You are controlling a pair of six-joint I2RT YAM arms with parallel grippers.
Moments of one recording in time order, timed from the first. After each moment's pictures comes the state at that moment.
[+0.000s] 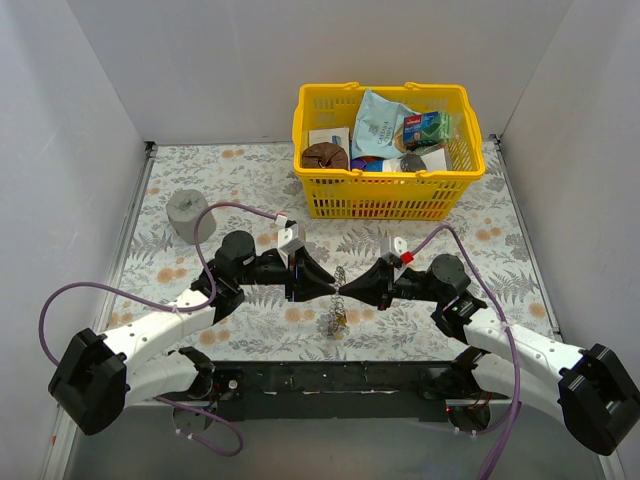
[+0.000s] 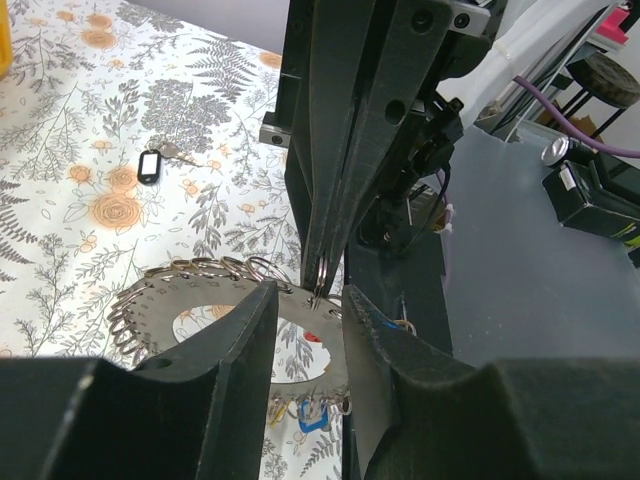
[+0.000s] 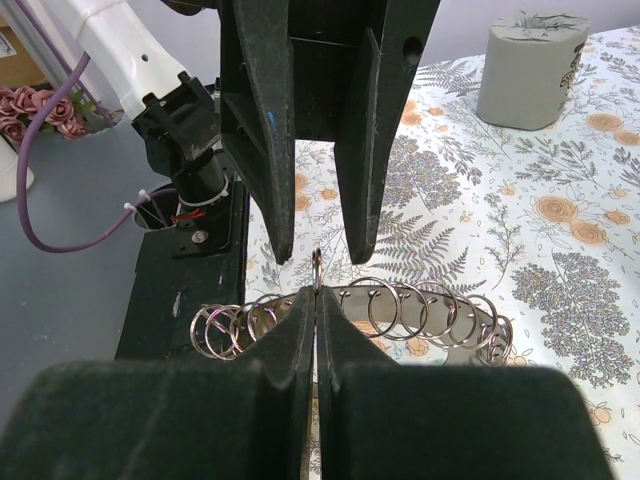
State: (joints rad) left arm -0.68 1.07 0.56 0.45 0.87 -0.27; right arm 0.71 0.93 0.33 0.70 -0.80 0.21
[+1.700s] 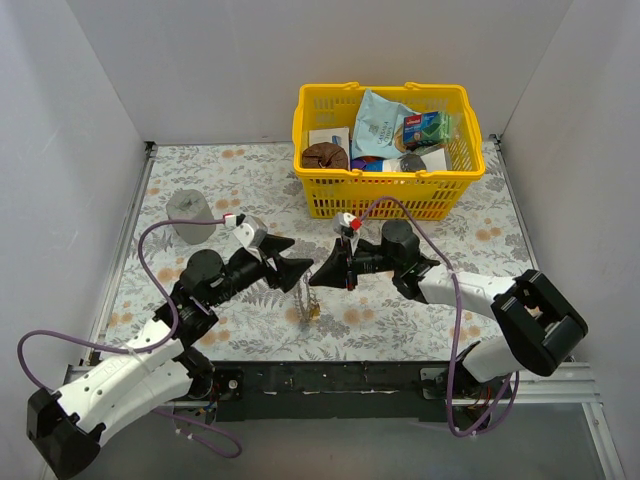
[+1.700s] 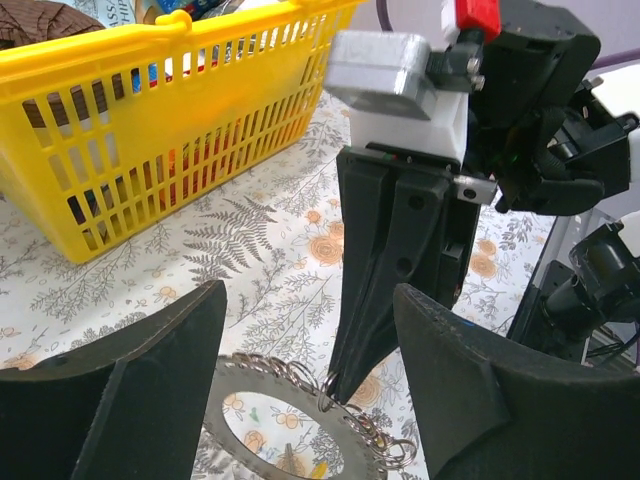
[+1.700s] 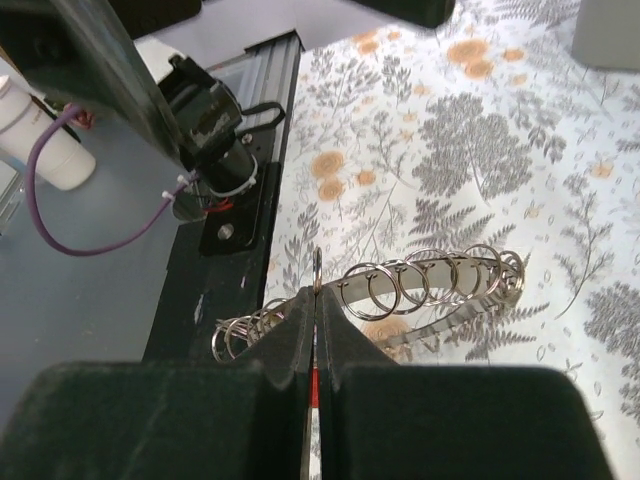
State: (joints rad) left arm -0.72 0.71 0.54 0.20 0.22 -0.22; right arm 0.74 1.42 0.66 0.69 -0.94 0.27
